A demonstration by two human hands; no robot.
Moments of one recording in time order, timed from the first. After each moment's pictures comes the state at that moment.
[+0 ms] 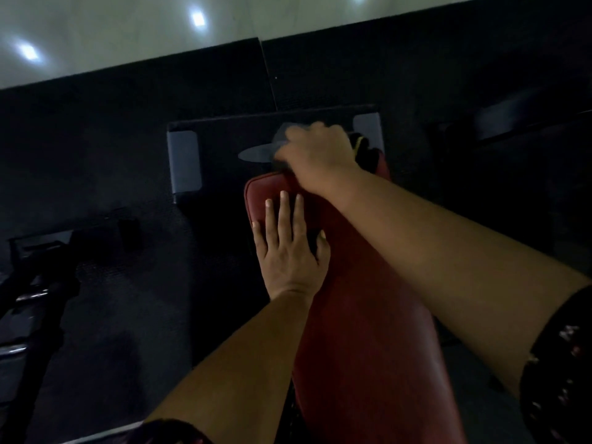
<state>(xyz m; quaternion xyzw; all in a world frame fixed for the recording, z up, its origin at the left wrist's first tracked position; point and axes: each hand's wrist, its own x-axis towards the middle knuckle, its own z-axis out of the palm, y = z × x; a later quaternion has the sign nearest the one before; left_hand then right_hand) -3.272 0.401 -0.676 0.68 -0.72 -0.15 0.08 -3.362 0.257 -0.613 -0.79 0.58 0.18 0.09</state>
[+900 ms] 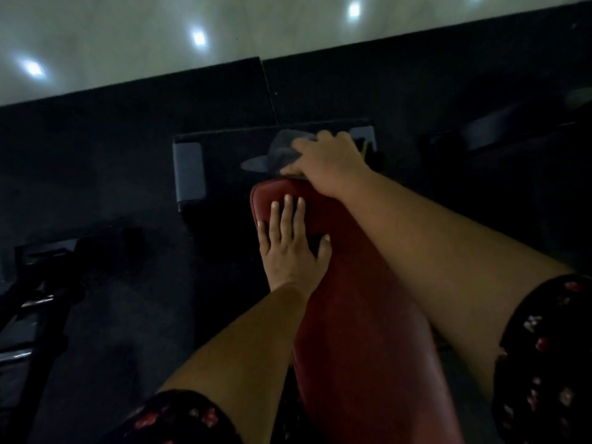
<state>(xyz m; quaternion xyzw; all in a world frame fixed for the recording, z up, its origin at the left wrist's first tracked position) -3.266 0.394 -0.660 0.65 -0.72 -0.24 0.02 -3.381 0.265 -0.585 -0.80 0.53 0.25 0.11</state>
